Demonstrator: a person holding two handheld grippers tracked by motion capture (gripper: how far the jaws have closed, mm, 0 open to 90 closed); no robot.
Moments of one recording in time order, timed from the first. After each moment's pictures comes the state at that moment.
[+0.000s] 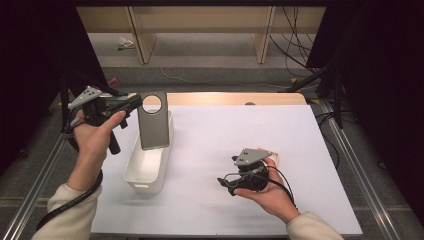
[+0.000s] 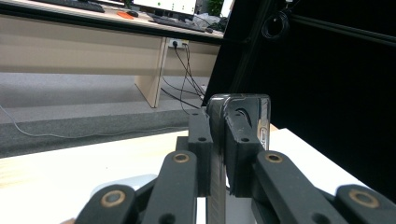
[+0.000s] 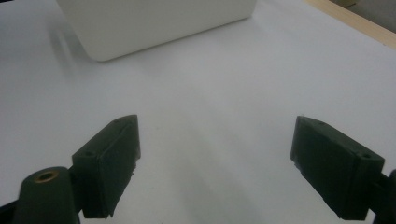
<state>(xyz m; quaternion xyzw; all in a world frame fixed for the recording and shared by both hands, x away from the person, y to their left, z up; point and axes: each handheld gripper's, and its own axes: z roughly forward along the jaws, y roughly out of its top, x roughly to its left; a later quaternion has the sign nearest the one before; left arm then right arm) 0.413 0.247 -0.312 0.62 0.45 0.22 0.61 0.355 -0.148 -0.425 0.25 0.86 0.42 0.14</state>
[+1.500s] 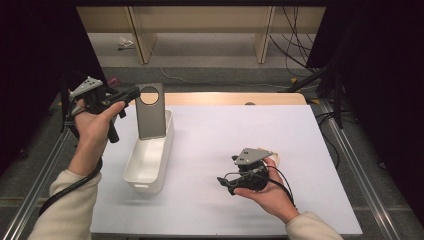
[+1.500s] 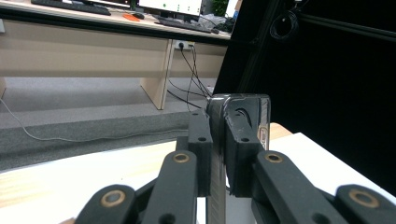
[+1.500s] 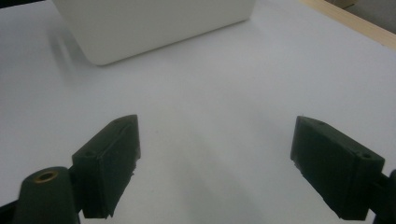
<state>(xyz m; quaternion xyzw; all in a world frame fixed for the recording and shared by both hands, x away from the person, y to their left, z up) 0.449 0.258 -0.313 0.62 0.44 0.23 0.60 0.356 -0.148 -0.425 0.26 0.86 0.42 0.14</state>
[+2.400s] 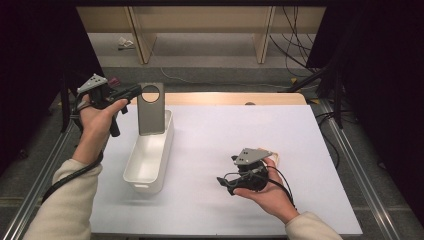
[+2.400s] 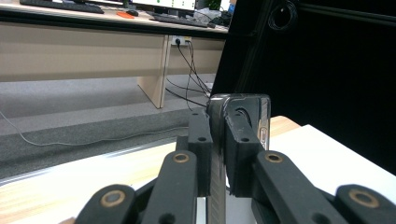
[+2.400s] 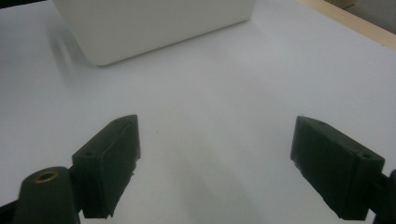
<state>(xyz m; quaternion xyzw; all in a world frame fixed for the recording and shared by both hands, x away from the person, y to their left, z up) 0.480 0.267 -0.331 0.64 0.42 0.23 0.60 0.355 -0.147 -0.425 0.26 0.86 0.42 0.14</state>
